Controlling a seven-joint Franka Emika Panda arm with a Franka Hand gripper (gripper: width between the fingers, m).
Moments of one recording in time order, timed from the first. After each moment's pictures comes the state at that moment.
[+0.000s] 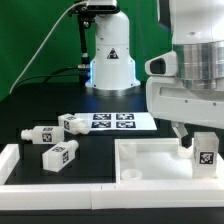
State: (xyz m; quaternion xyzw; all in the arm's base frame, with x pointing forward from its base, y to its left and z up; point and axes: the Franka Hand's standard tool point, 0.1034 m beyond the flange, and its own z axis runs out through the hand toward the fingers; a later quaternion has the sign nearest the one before) arm 0.637 0.117 0.065 -0.94 0.35 -0.02 0.06
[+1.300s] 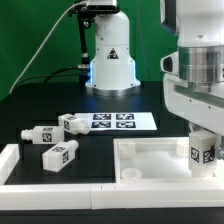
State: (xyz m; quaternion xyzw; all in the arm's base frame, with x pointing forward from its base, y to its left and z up) arm 0.632 0.122 0.061 -0.77 0.63 0.01 0.06
